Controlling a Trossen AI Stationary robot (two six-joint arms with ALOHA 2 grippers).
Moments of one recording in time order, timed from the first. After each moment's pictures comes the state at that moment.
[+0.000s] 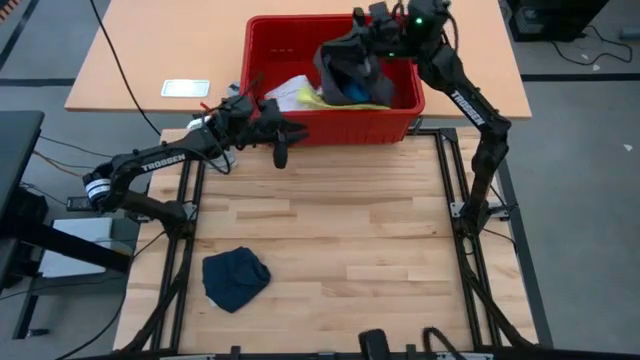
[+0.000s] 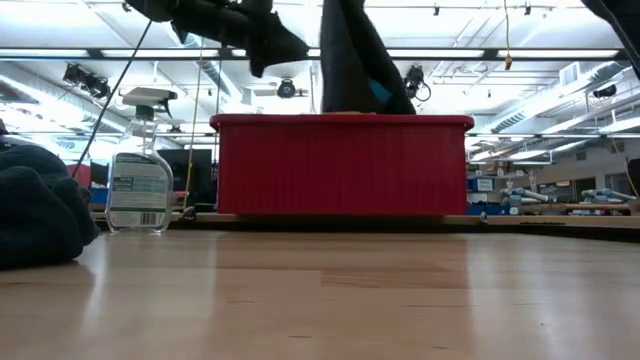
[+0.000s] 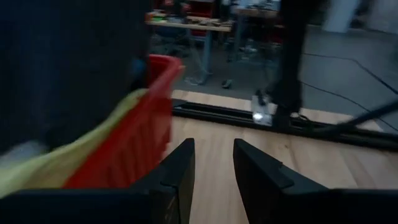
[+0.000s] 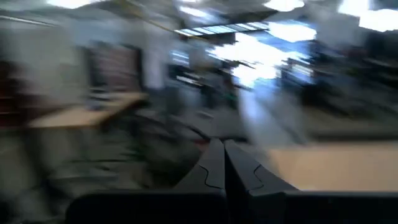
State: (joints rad) left arm 0.53 1.31 1.08 0.06 0.33 0.03; right arm -0.69 1.86 2.30 -0.21 -0.86 0.20
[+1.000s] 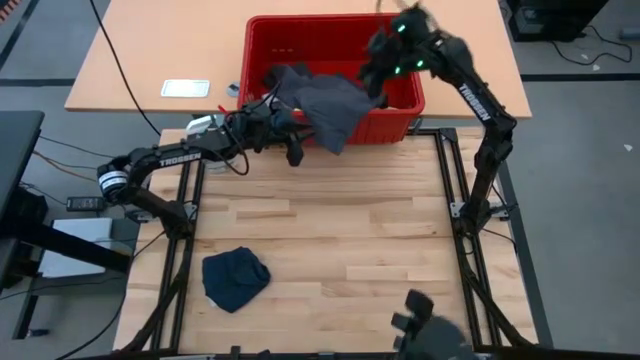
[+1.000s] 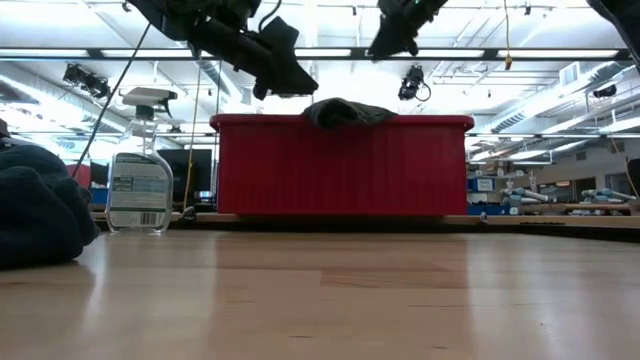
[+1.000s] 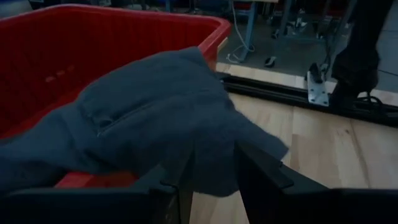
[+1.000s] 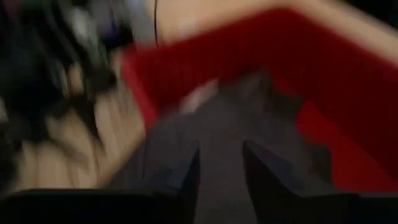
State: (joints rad) left arm 0.52 1.43 1.08 0.08 0.11 0.05; right arm -0.78 1.85 2.30 -1.11 -0.29 -0.20
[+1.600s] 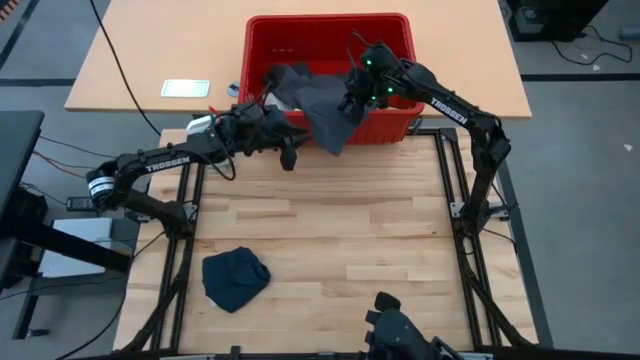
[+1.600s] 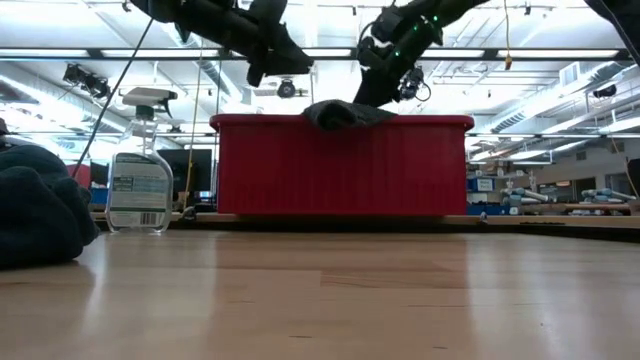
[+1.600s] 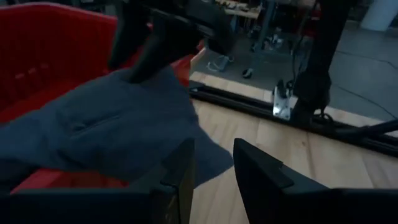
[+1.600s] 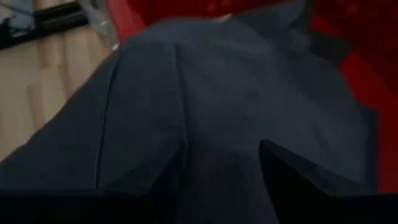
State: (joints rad) left arm 0.48 1.33 1.08 0.01 0.15 -0.06; right arm -0.73 1.85 1.88 -0.83 -0.27 -0.22
